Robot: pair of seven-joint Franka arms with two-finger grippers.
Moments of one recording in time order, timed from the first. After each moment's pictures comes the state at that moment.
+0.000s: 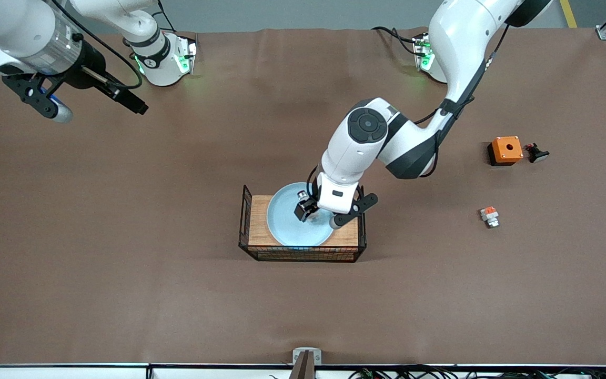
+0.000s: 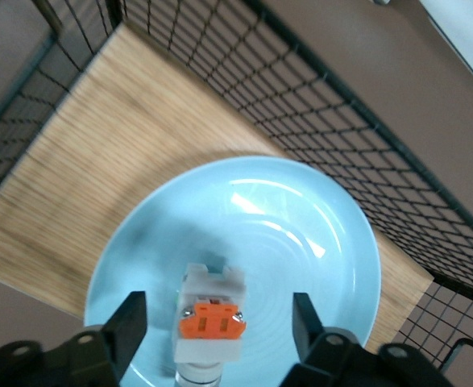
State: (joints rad) left arm -0.38 0.64 -0.38 -1.40 0.17 2.28 -1.36; right arm 0.31 -0.12 -0.05 -1.67 0.14 1.42 0.90
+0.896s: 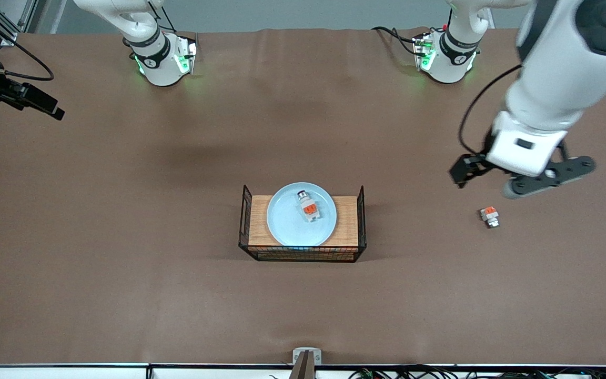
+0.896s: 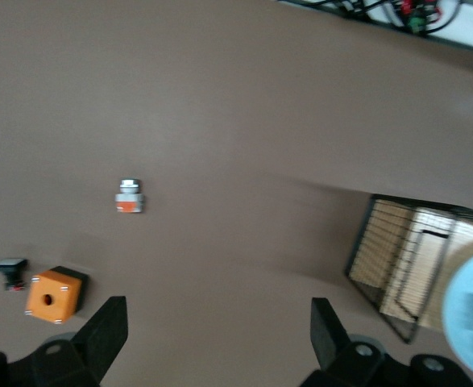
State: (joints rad) left arm -0.01 0.26 -0.37 -1.29 0.21 1.56 -0.64; right arm 0.02 -0.17 -0.04 -1.73 0.05 1.50 0.26
